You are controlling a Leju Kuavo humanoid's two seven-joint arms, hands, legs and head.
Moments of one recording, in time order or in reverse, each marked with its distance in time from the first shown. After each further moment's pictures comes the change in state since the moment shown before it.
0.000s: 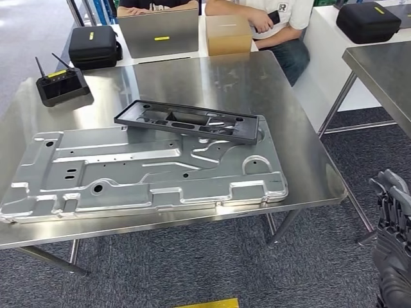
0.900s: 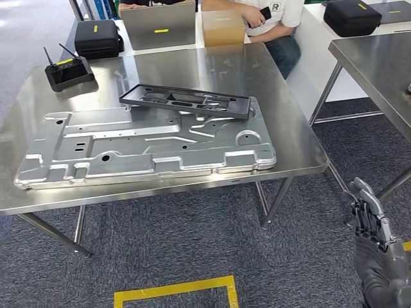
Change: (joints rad) left arm -0.005 0.011 0.004 0.000 -0.006 0.001 -0.008; right arm 0.044 0.088 0.004 0.085 -0.038 0.103 0.051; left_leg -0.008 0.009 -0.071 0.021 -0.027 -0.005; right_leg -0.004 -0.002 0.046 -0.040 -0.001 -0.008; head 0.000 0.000
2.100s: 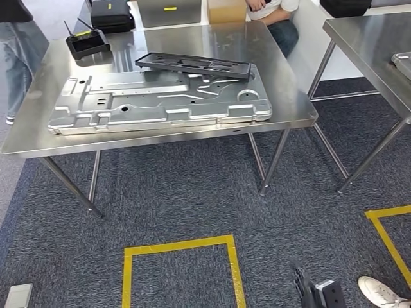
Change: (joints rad) left arm -0.003 -0.002 0.009 0.000 -0.039 0.002 0.011; right arm -0.031 0.299 -0.227 0.840 0.241 0.243 0.112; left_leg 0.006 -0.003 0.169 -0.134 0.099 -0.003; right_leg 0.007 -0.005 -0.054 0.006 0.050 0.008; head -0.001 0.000
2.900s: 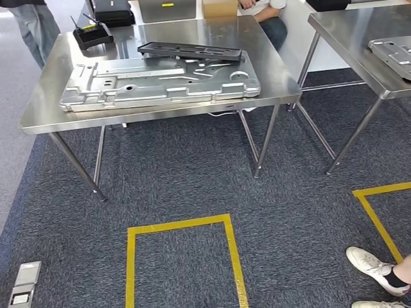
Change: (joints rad) left arm -0.005 -0.002 0.001 0.000 -0.039 -0.001 0.016; right arm -0.367 -0.106 -0.519 1.096 0.295 -0.304 0.181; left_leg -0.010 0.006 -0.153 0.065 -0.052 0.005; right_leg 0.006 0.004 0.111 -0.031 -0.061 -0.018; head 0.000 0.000
